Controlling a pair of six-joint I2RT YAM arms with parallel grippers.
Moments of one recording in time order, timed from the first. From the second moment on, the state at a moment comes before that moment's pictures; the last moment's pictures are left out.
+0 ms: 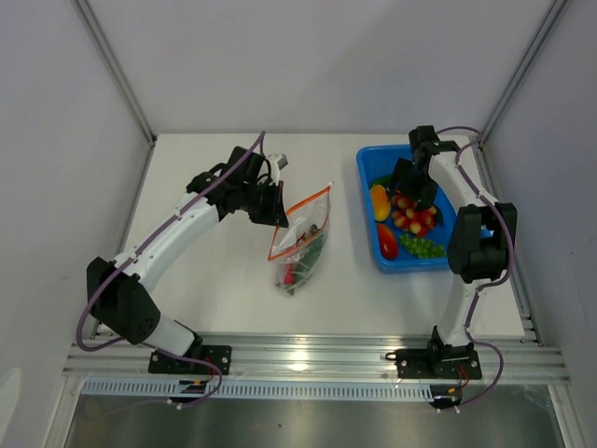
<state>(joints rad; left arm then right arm) -0.51 1.49 1.38 -0.80 0.33 -0.33 0.12 1.96 1.70 -0.96 0.03 0.48</state>
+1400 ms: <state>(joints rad) -0.51 1.50 1.29 -0.69 0.43 -0.35 0.04 2.21 1.73 -0.31 0.04 -0.08</state>
